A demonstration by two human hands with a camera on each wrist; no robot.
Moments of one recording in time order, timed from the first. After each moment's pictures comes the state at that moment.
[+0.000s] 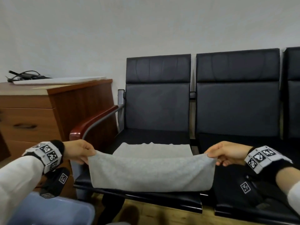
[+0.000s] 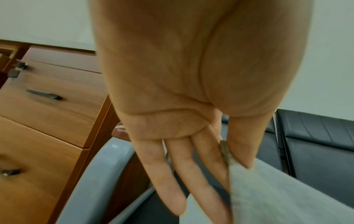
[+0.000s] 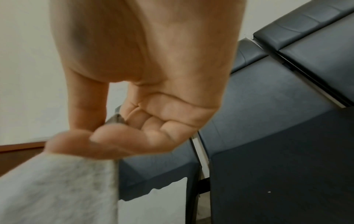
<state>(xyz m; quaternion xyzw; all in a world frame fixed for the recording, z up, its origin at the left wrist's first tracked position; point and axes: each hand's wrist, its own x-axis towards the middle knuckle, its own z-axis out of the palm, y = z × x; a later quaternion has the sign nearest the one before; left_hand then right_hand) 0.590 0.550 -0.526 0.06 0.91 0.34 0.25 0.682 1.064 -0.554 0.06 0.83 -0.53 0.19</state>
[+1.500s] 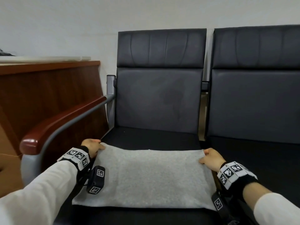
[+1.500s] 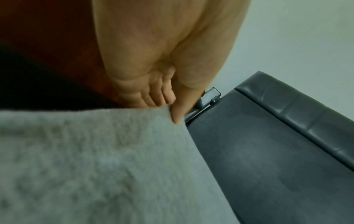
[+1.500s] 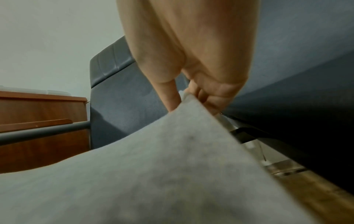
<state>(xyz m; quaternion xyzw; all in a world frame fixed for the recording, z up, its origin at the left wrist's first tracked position) 0.351 0.626 -0.660 -0.20 0.78 0.59 0.02 0.469 1.053 -0.677 0.23 0.87 -0.43 0.01</state>
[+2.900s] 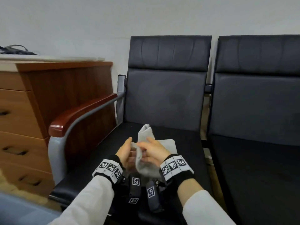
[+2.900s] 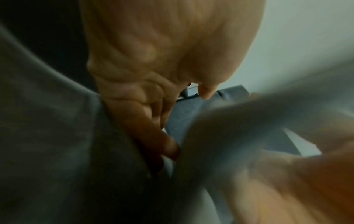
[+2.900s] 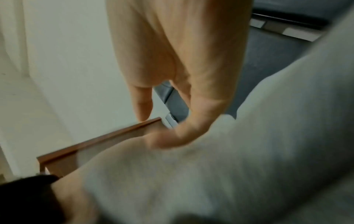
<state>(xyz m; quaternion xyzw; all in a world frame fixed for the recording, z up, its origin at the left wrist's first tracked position) 0.477 0.715 -0.650 -0.11 0.62 0.75 0.21 0.511 0.840 -0.622 0.04 0.69 -0.71 0.12</state>
